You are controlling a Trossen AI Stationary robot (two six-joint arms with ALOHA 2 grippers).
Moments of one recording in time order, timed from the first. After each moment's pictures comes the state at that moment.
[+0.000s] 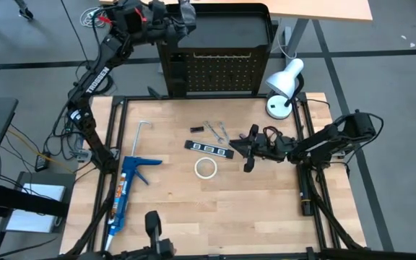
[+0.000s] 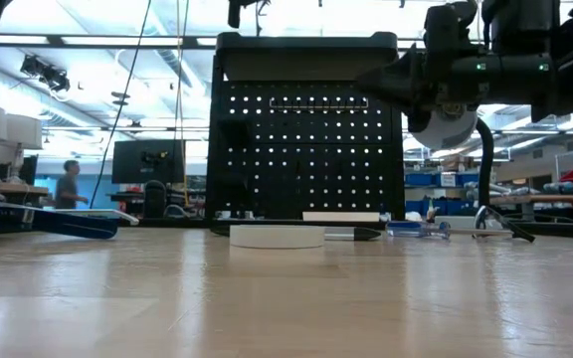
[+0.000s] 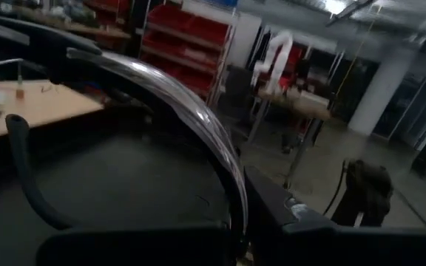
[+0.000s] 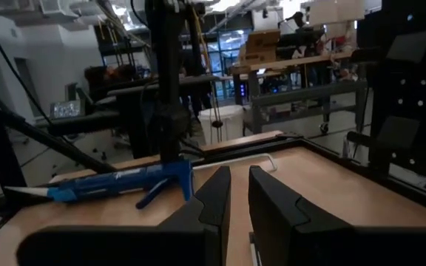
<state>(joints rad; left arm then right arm) 0.83 1.71 2.11 -0.41 0.58 -0.26 0.05 1.47 0.30 1.30 0.28 0.12</state>
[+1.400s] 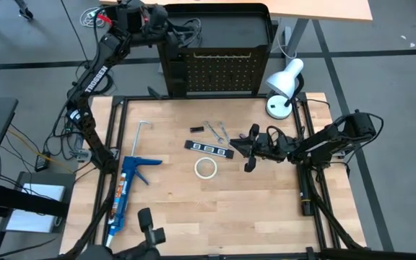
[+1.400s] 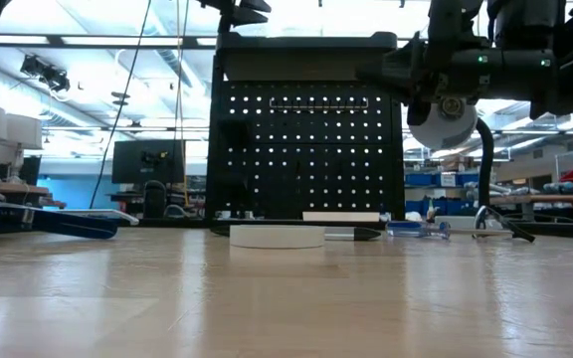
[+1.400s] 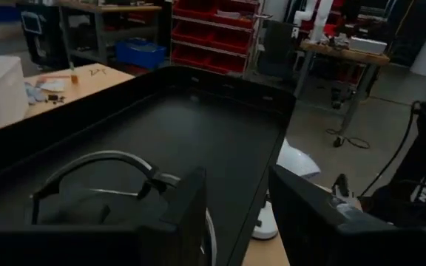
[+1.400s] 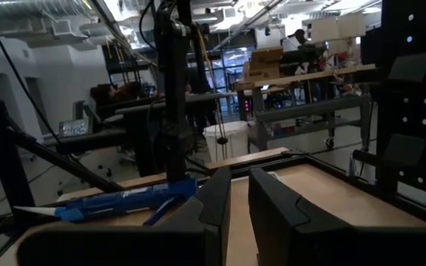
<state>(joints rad) 0.85 1.71 2.11 -0.57 0.48 0.00 0.05 1.47 0.30 1.35 0.28 0.11</state>
